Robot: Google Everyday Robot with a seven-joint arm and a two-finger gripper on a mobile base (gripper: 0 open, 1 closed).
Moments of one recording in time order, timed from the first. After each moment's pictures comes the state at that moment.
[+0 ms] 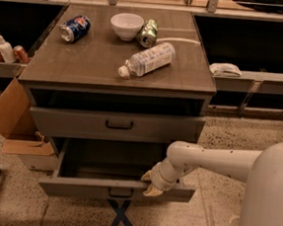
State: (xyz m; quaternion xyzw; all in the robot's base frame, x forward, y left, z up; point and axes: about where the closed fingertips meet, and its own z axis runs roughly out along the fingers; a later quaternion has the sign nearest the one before) arm 0.494 -0.059 0.412 -0.76 0.61 0.18 0.15
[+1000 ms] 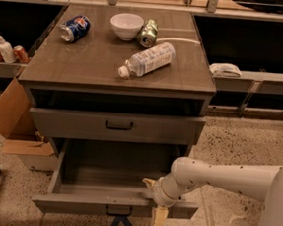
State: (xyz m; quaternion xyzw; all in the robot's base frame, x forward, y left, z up) arm 0.439 -0.059 0.406 -0.74 0.63 0.20 0.15
